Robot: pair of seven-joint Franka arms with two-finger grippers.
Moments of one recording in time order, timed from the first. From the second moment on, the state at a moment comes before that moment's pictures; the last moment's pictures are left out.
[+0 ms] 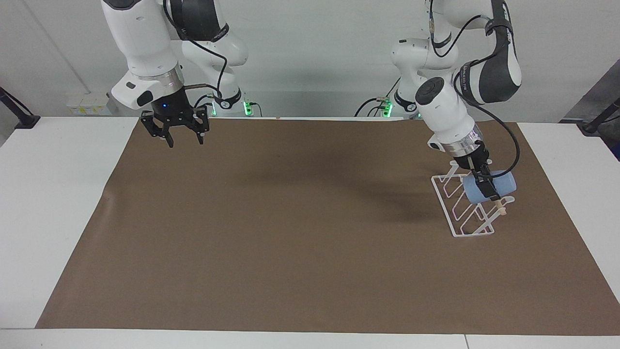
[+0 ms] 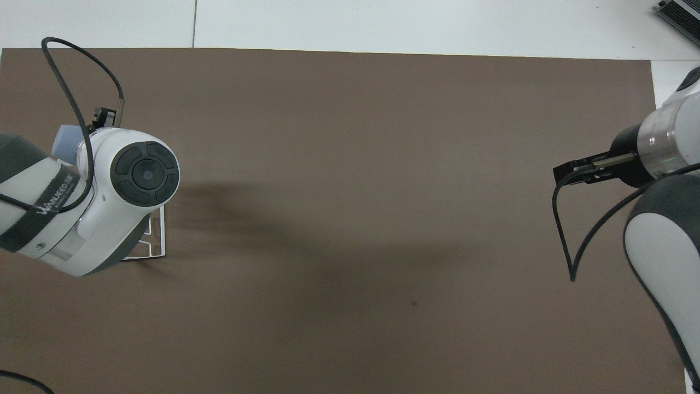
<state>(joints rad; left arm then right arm) -0.15 0.06 -0.12 -1.96 0.92 2.05 1.09 -0.13 -0.03 0.22 -1.67 -0.03 1.67 -0.06</state>
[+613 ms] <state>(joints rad) -0.08 0.05 -0.12 -2.01 0.93 2.15 1.09 -0.20 -0.03 0.22 -1.71 -0.03 1.71 -0.10</state>
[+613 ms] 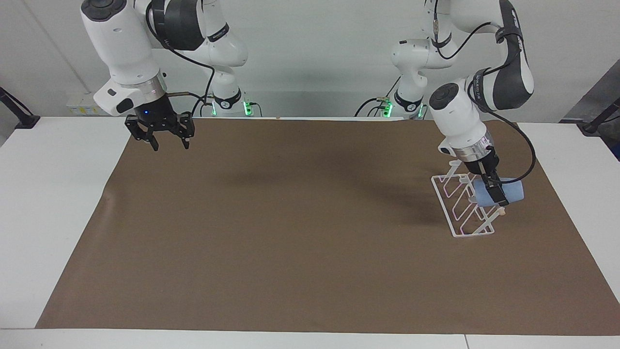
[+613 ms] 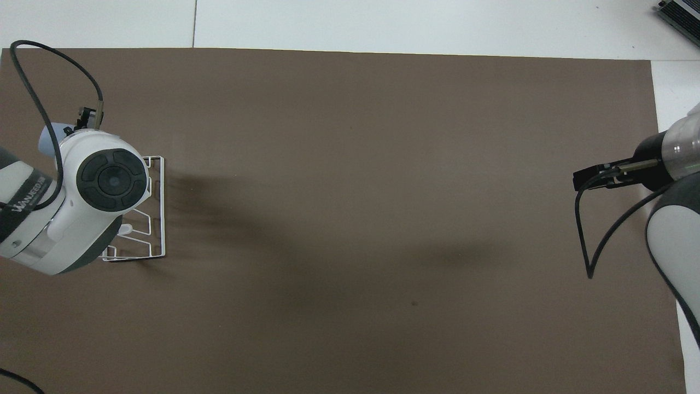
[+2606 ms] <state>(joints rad) -0.05 0.05 -0.12 -2.04 0.99 2.20 1.04 -0.22 -0.03 0.22 -1.71 -0.03 1.74 -0.01</state>
